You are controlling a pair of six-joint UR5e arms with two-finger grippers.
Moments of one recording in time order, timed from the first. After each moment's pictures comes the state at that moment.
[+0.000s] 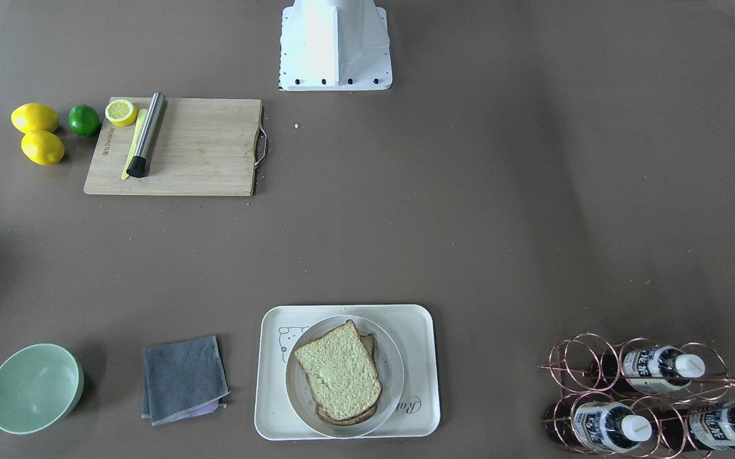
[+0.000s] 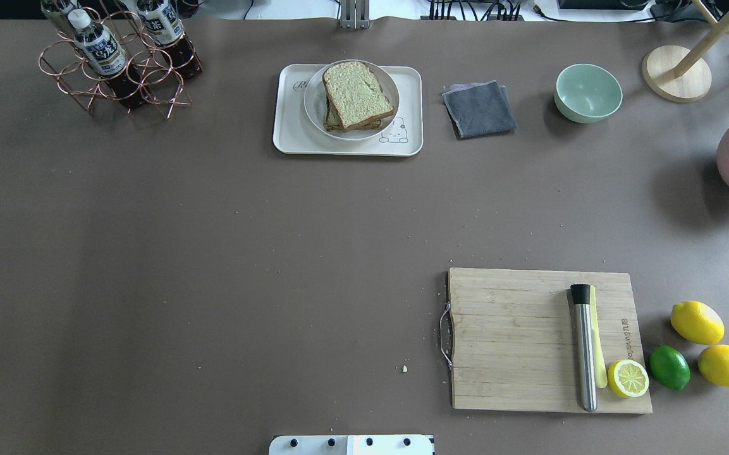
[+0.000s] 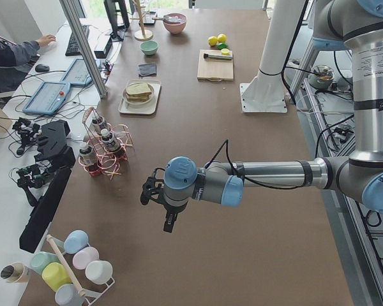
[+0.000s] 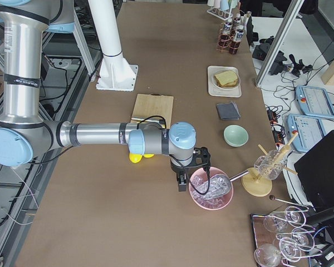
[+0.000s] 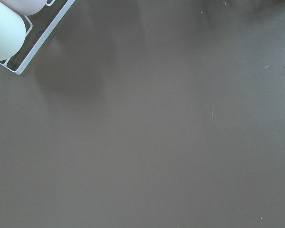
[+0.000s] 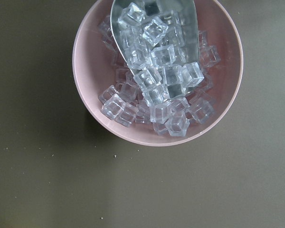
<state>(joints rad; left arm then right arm) -1.60 -1.41 -1.69 -1.82 -2.38 0.05 1.57 -1.69 1.75 -1.58 2.32 -0.08</state>
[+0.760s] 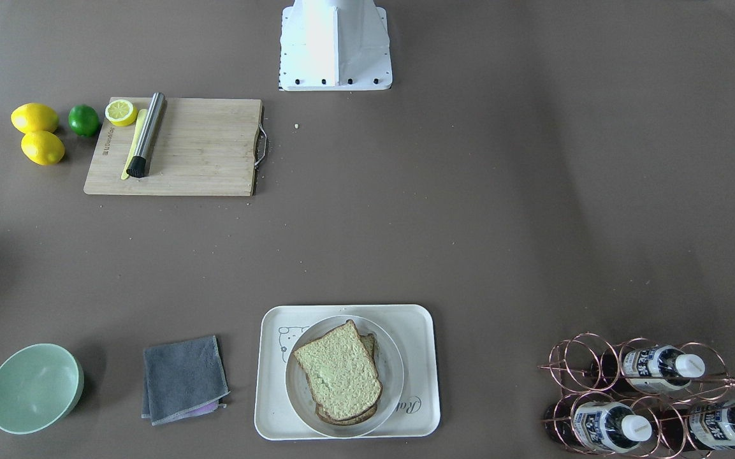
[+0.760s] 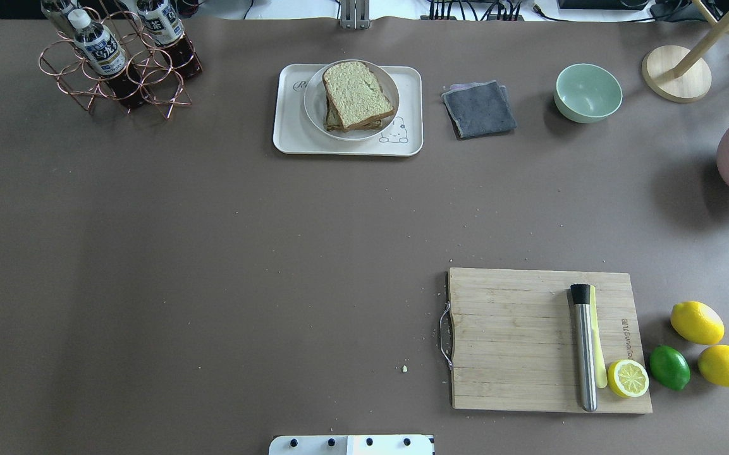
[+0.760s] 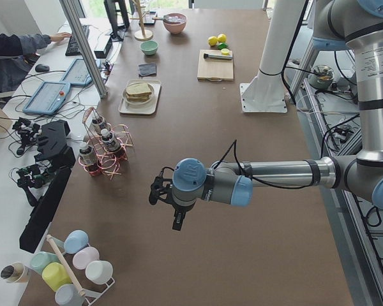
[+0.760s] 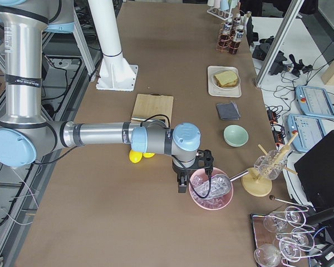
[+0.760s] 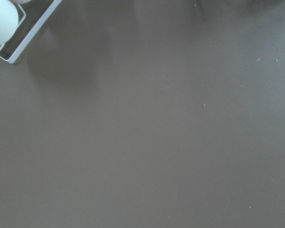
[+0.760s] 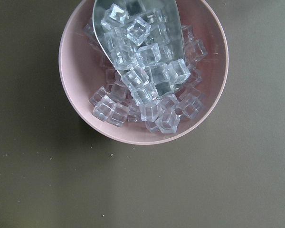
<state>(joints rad) -1.60 -1.36 -1.73 -1.81 -2.44 0.05 1.61 -1.66 1.74 -1.67 2.34 -0.08</state>
